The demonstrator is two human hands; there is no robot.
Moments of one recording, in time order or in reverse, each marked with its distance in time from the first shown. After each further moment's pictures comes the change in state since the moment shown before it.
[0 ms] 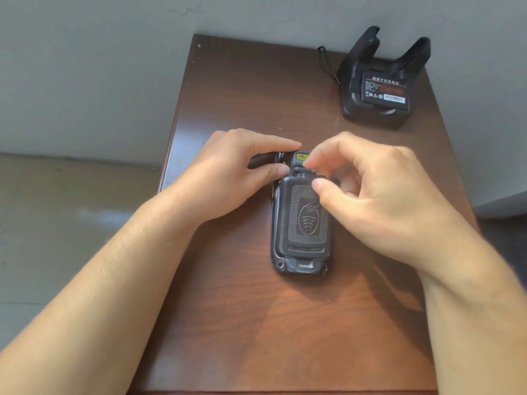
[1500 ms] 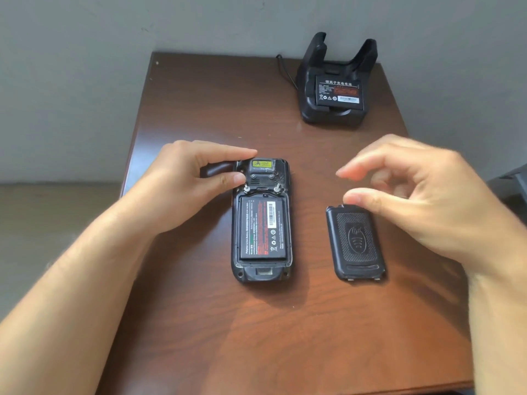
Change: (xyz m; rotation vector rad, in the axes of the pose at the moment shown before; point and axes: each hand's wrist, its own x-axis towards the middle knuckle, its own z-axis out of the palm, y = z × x) left_hand 0.001 0.005 -0.002 -0.048 -0.003 -0.079; right_hand -0.033 0.065 -0.056 0.149 0.030 0.003
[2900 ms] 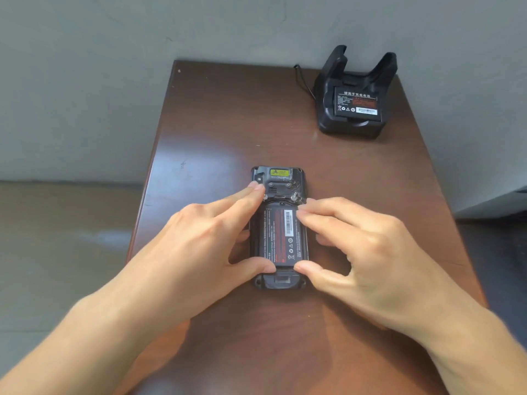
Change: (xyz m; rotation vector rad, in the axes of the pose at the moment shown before) left_hand -0.068 0.017 0.010 0.251 -0.054 0.177; right_hand -0.019 -0.016 0.069 -0.222 -0.072 -0.262
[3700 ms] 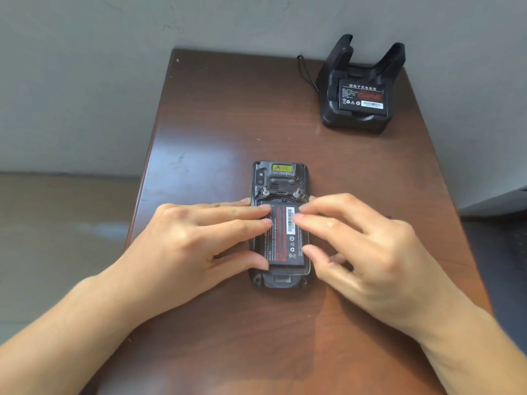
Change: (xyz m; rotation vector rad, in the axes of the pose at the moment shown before) left_hand -0.003 -0.019 0.005 -0.021 0.138 0.242; right_hand -0.001 0.009 0.001 -0.075 0.068 -0.150
